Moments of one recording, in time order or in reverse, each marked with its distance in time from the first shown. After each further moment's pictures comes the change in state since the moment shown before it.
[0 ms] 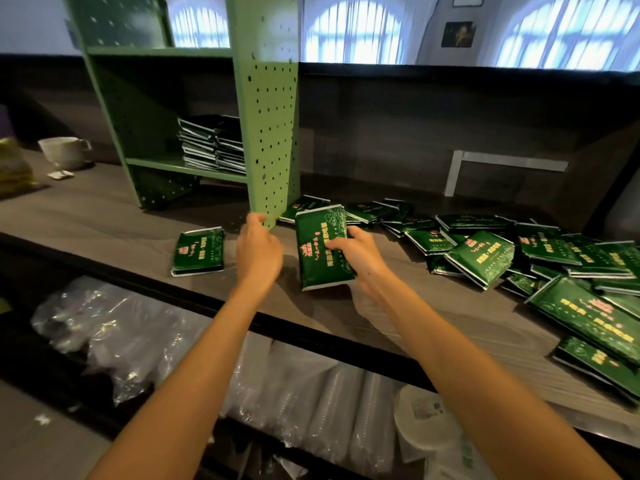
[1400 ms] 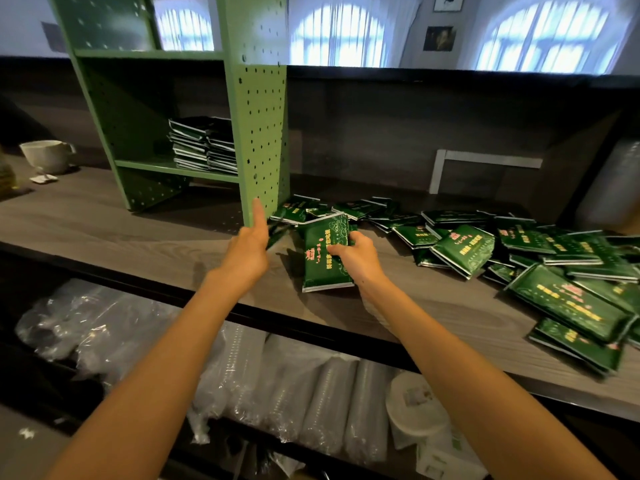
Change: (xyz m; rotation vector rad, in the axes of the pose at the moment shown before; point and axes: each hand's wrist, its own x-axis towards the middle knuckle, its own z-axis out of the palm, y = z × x) left_hand -0.011 0.005 -0.037 0.450 -0.388 0.253; right_hand -0.007 0.014 0.000 -0.231 0.188 -0.053
